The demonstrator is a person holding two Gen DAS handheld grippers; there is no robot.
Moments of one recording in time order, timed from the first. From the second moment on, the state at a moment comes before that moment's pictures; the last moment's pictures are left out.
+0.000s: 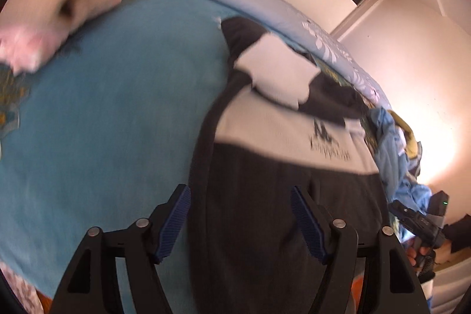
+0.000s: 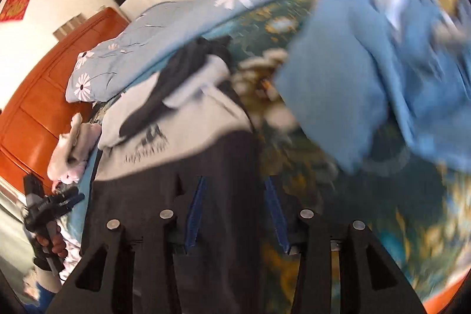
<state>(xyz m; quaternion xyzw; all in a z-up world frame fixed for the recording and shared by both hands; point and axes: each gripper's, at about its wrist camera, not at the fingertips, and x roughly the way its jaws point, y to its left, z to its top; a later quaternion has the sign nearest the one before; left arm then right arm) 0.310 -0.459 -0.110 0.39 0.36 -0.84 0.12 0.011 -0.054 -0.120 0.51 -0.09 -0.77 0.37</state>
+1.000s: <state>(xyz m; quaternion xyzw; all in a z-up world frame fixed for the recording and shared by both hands) 0.406 -0.421 -0.152 0.32 0.56 -0.77 0.02 0.052 0.007 -0.175 0.52 -0.30 -0.65 0.46</state>
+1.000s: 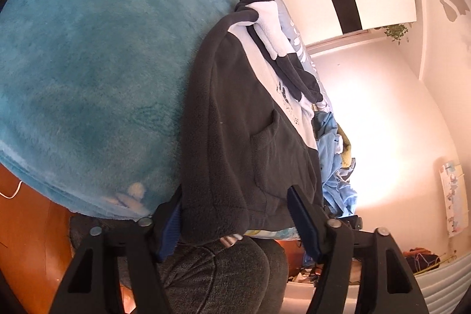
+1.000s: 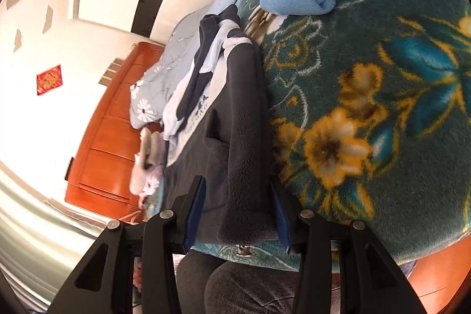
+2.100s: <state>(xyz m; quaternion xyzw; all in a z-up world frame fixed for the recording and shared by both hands) 0.124 -0.676 -0.089 0.21 0.64 -0.73 0.04 -0.224 -0.183 -0.055 0.49 -0.41 -0.66 0.40</state>
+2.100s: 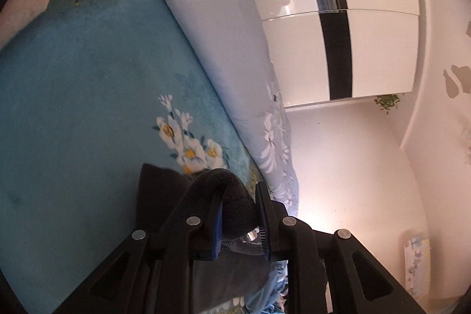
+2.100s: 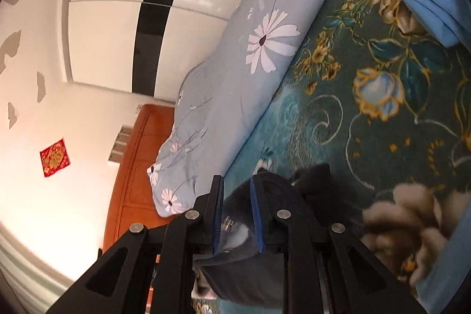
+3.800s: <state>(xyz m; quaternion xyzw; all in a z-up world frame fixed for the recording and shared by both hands) 0.072 -0.550 -0.146 0.49 0.38 -0.79 0.02 -0.161 -0.239 -0.141 0.56 -0.16 -0.65 0.49</state>
